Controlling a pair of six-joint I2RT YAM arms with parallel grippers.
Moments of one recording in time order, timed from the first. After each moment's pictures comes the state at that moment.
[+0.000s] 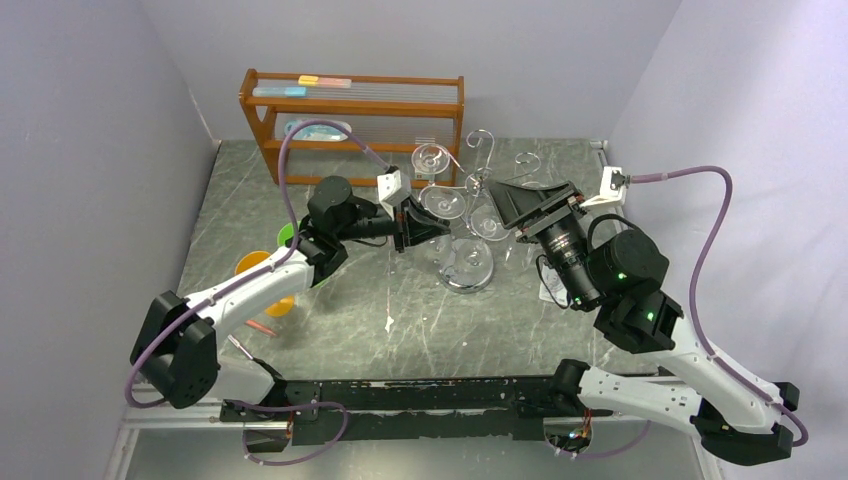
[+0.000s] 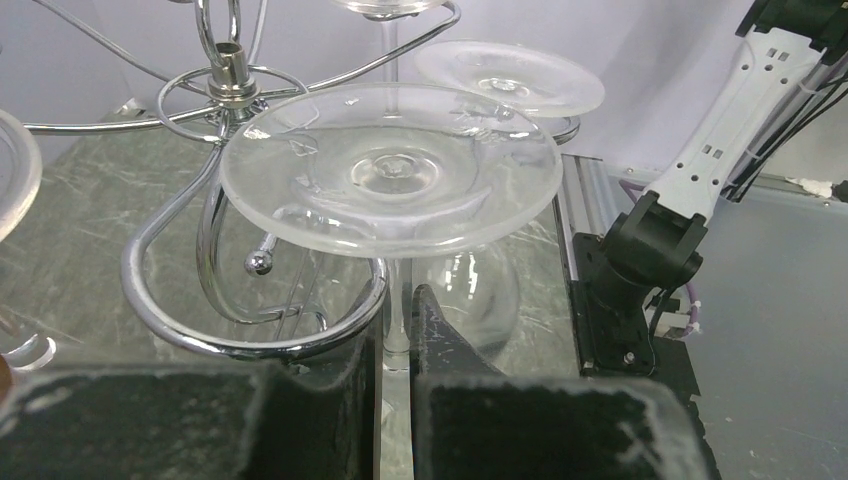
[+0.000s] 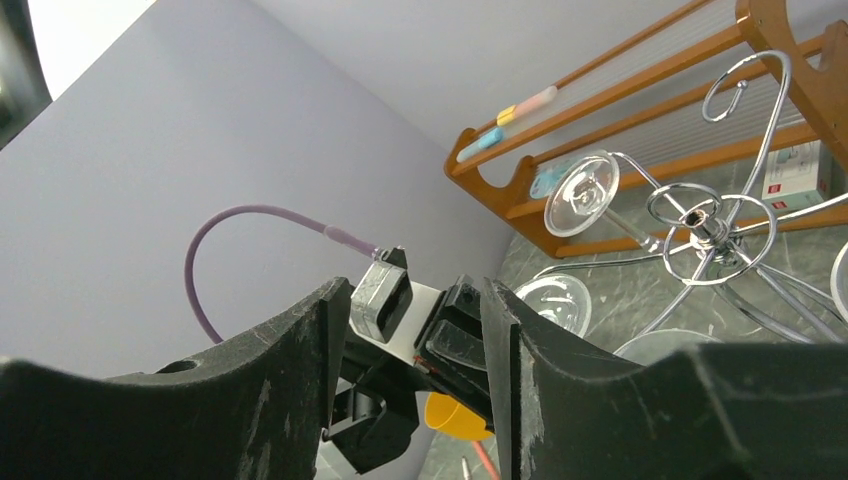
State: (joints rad) left arm -0.67 1.37 0.95 0.51 0.81 -0.15; right arm 1.00 0.76 1.12 -0.11 0.56 0.76
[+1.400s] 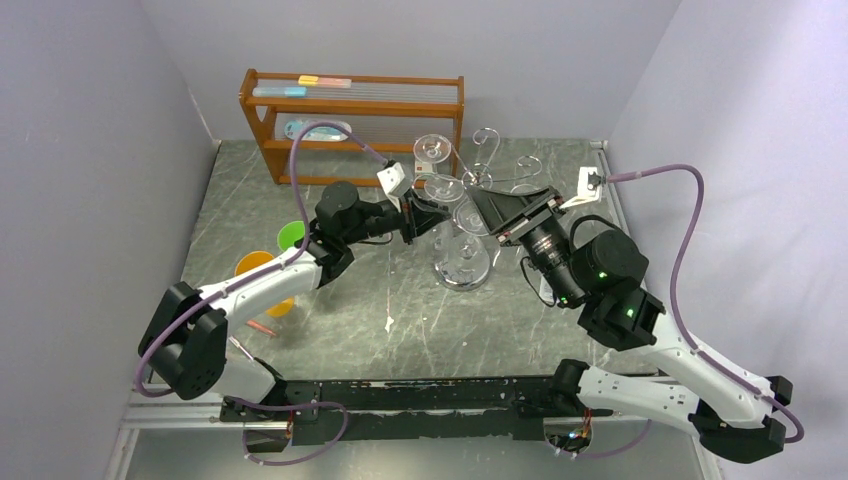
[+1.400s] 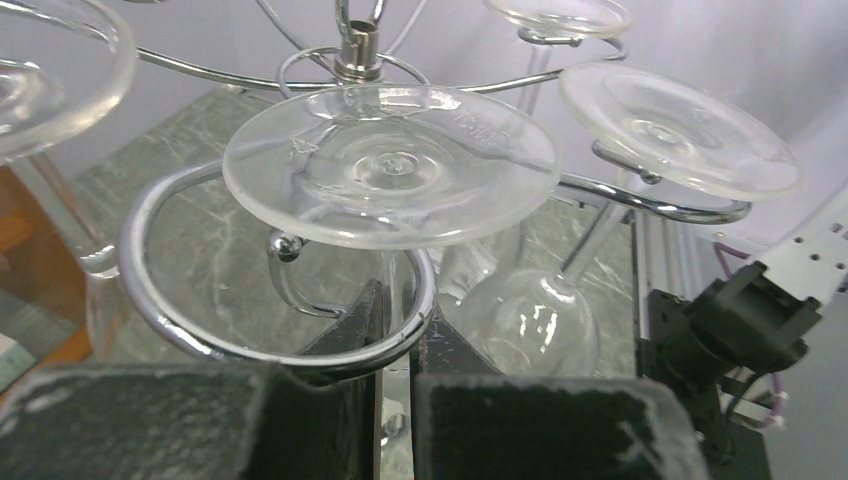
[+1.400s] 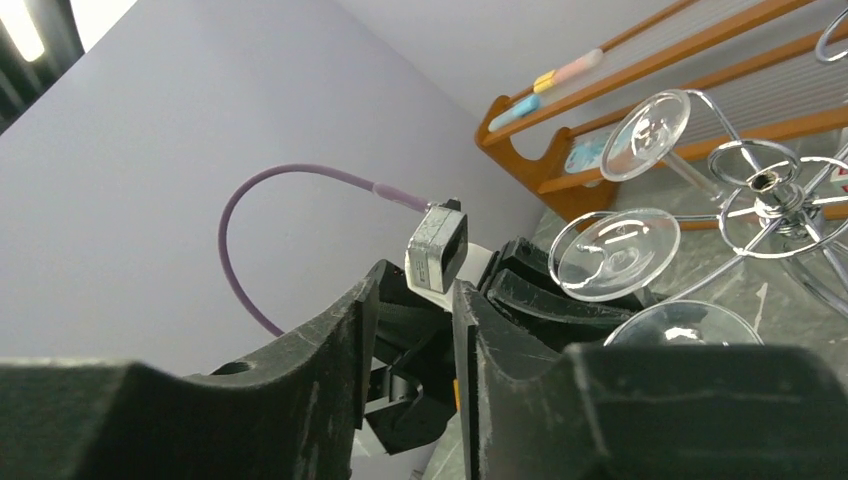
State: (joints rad) left arm -0.68 1.42 0.93 0.58 0.58 -0.21; right arm 1.00 0.79 1.07 -0.03 0.47 0.78
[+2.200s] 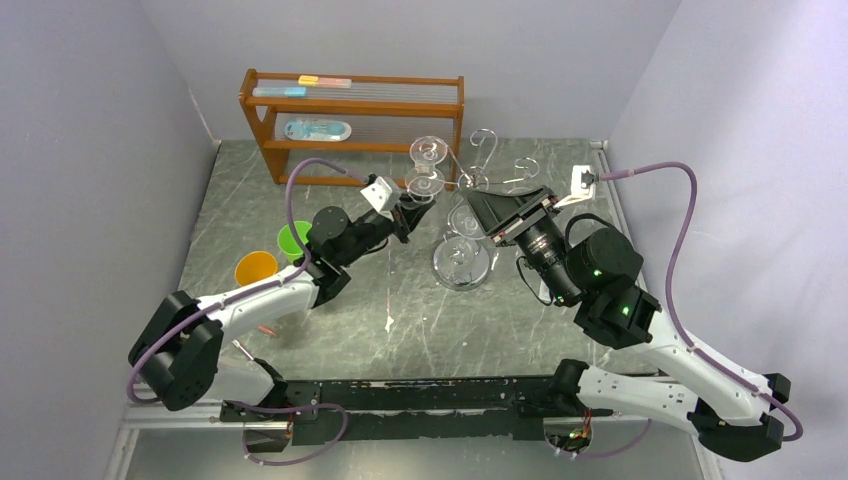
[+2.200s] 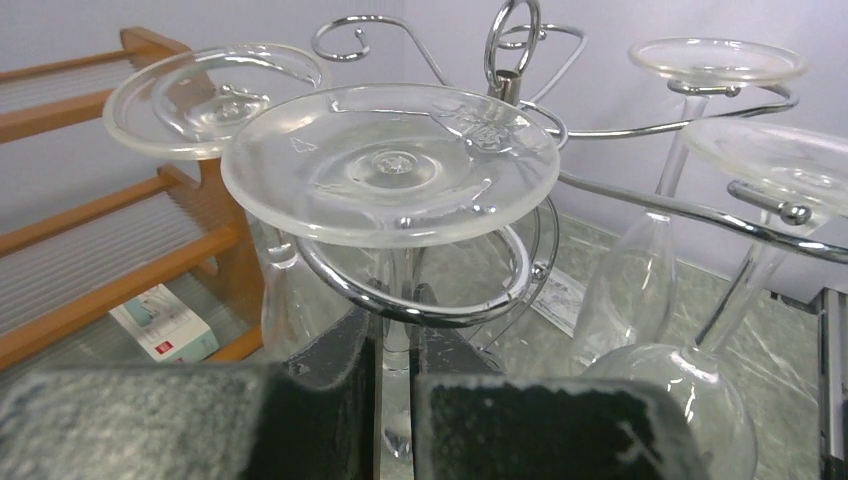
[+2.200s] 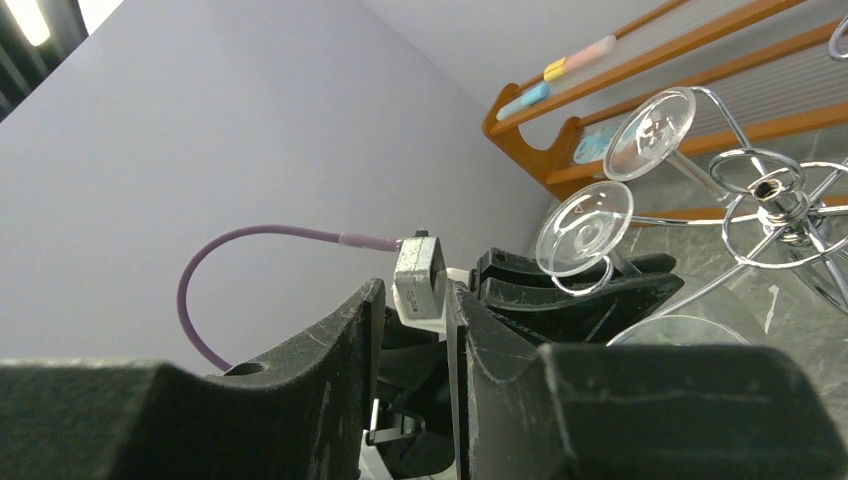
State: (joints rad) left arm -0.74 1.37 0.77 0.81 0.23 -0.07; right arm 1.00 0.80 1.06 0.00 0.44 0.78
